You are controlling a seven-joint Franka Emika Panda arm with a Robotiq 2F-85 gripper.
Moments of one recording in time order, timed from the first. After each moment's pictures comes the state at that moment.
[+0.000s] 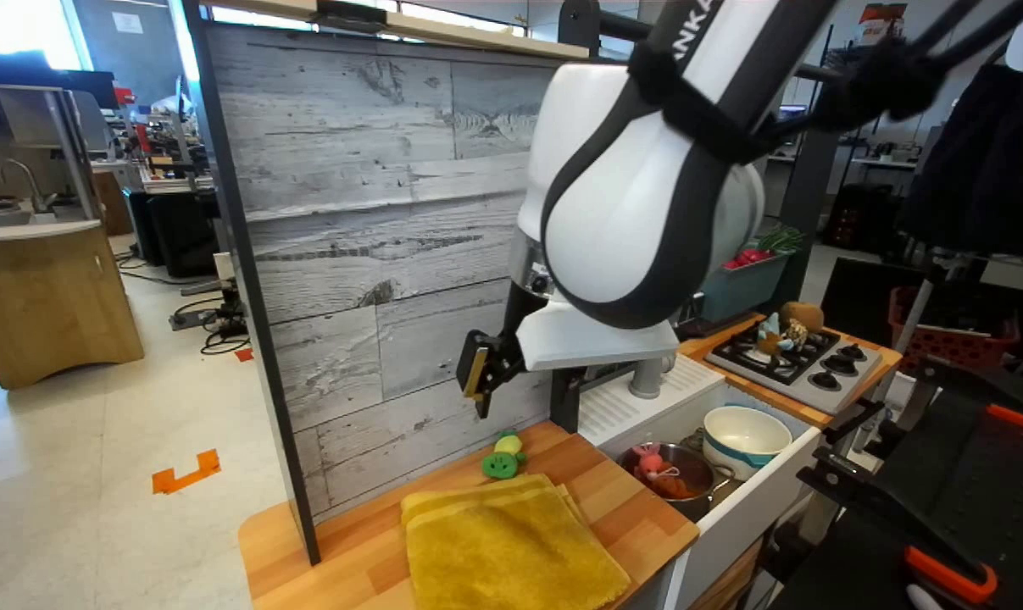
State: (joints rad) arm 0.50 0.88 -0.13 -1.89 0.13 2.98 0.51
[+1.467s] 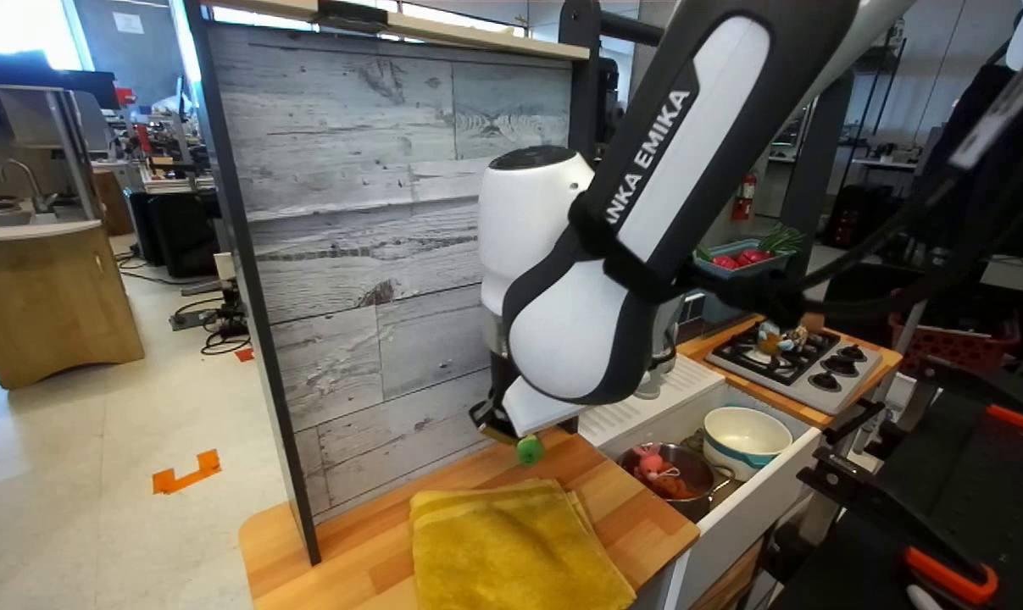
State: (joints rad) arm 0.61 1.08 -0.26 -1.67 0.06 2.82 0.53
